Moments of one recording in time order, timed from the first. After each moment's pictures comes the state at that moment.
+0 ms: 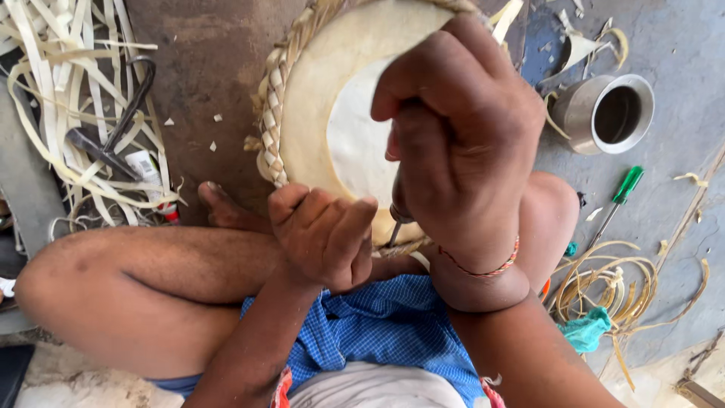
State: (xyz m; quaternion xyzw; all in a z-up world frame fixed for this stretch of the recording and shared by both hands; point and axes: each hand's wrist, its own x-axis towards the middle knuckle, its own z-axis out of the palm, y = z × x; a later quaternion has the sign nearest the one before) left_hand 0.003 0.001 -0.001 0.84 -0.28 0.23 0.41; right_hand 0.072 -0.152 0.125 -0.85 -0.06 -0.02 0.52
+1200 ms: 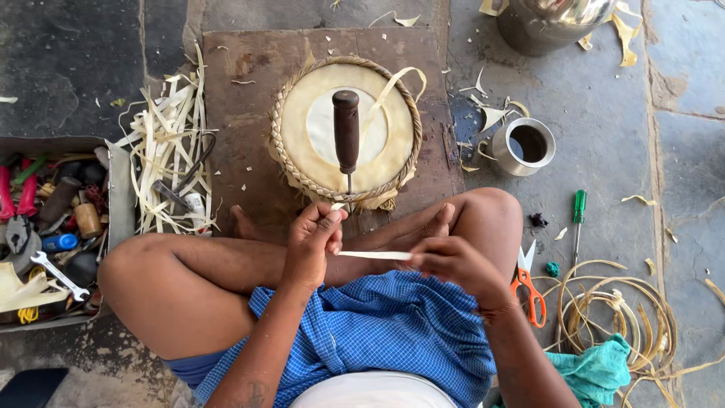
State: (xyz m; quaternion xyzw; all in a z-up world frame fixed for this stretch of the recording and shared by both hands) left_hand -0.089 -0.001 -0.036 0.42 0.03 -0.19 0.88; right_hand -0.152 -0.270 0.024 -0.70 0.13 0.32 0.62
